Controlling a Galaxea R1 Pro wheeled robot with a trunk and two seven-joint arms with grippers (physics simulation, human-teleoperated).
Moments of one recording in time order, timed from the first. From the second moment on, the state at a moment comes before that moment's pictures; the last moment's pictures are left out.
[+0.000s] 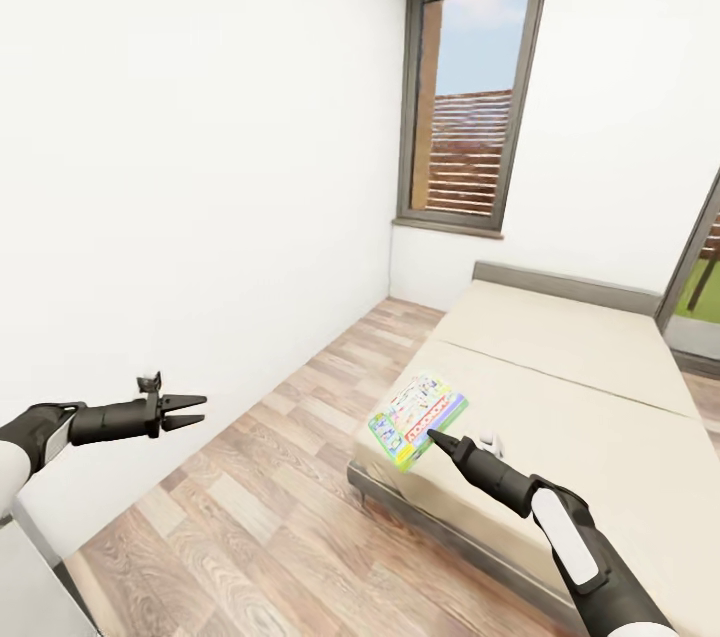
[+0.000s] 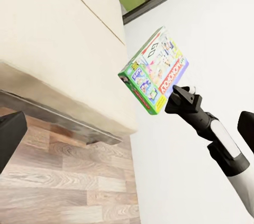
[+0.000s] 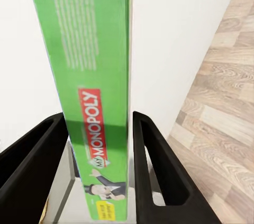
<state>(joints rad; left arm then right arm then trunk) -1.07 0.47 0.18 -0.06 -0.15 0.60 -1.57 -0.42 -0.10 -0.03 -0.97 -0.84 0.60 0.50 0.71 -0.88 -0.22</state>
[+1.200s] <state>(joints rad) -1.07 0.47 0.19 -0.06 -0.15 0.60 -1.57 -0.42 -0.10 0.03 -1.01 -0.83 0.60 0.50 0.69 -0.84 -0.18</state>
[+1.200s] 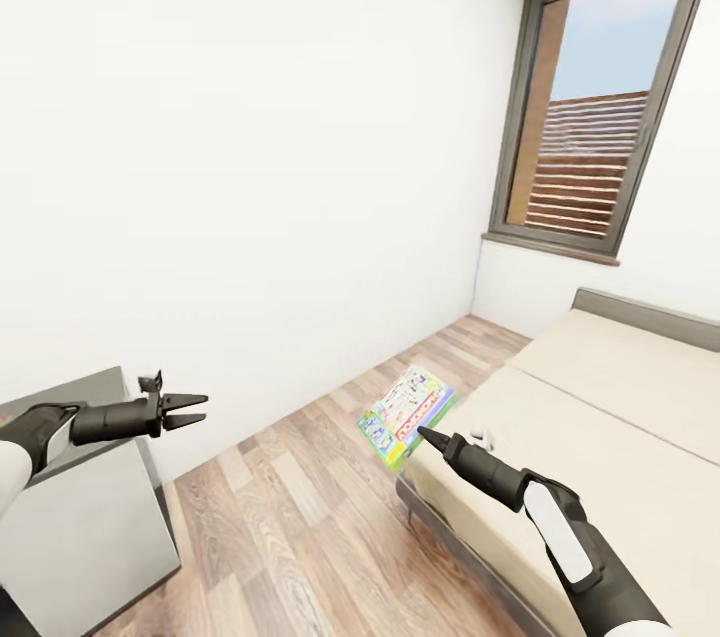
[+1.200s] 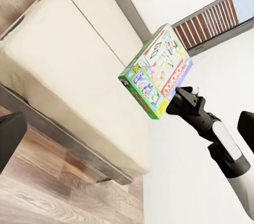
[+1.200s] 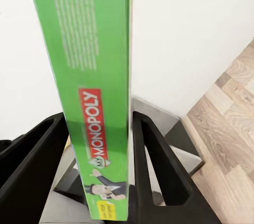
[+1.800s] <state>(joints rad) -1.07 0.46 0.18 -0.06 -0.16 0.61 -1.57 -0.42 -0.10 0.03 -1.01 -0.83 0.59 0.50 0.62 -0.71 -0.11</state>
